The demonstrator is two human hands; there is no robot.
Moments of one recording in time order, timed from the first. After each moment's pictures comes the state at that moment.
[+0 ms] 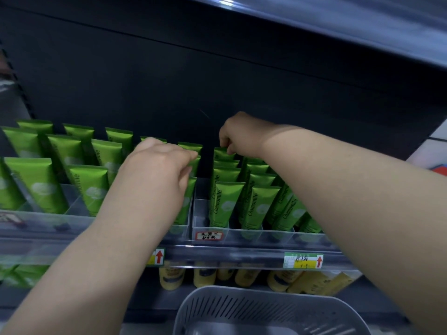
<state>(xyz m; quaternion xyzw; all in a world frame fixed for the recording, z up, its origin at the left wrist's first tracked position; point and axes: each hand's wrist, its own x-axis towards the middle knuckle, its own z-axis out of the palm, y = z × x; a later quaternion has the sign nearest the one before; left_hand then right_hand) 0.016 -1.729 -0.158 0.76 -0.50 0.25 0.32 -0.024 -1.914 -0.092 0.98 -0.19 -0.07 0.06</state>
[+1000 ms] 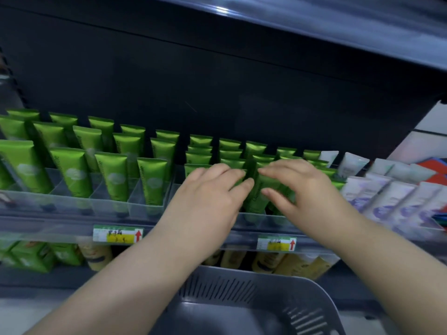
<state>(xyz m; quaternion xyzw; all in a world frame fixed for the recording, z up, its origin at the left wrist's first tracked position) -0.078 -1.768 -0.182 0.69 -0.64 0.26 0.21 -0.215 -1.902 -0.147 0.96 -0.15 0.23 0.00</state>
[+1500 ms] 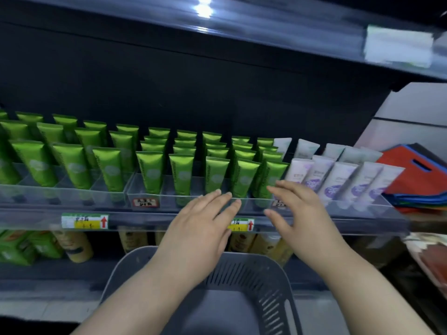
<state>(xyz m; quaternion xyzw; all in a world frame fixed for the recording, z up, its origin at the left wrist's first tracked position) -0.178 -1.782 -0.218 0.73 -0.63 0.17 0.20 -0.329 -1.914 -0.178 0.92 -0.29 0.23 -0.08</state>
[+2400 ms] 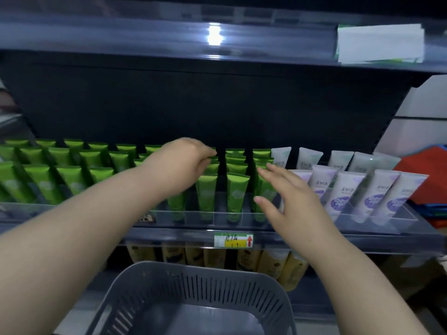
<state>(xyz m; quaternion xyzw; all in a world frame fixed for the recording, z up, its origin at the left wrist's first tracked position) -0.116 -1.851 -0.116 0.78 -0.61 0.12 0.12 -0.322 -1.945 -0.149 0.92 -0.25 0.24 -0.17</state>
